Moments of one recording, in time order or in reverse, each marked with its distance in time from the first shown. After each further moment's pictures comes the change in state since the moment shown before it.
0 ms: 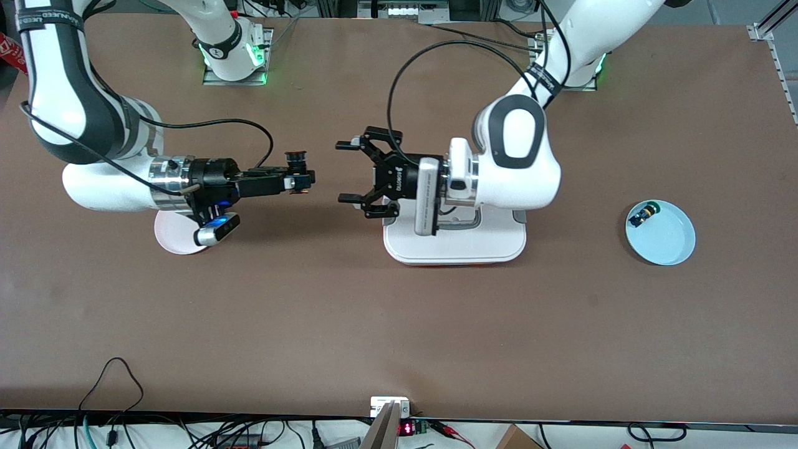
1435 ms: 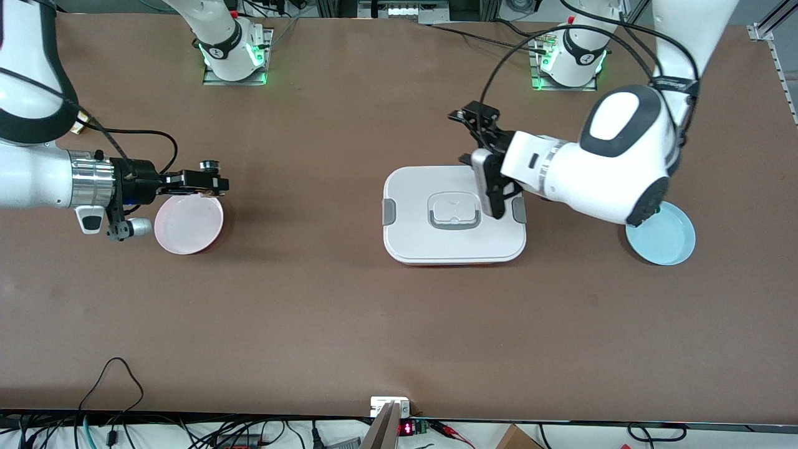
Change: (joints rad) left arm 0.239 -0.123 0.008 0.050 0.938 -0.701 -0.751; right arm -0.156 -0.018 -0.002 0.149 -0.991 -0.109 -0.278
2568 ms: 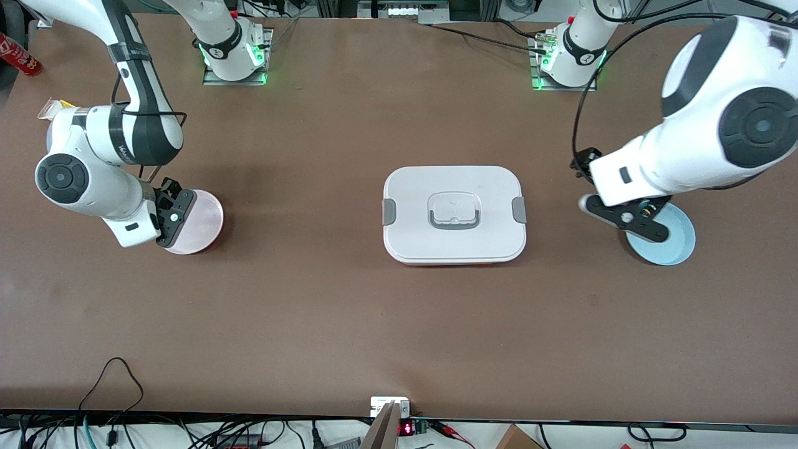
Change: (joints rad) left arm 0.020 -0.022 0.040 0.260 0.833 -0.178 -0.395; right arm -0.038 0.015 0.073 -0.312 -0.718 0.511 -0.971
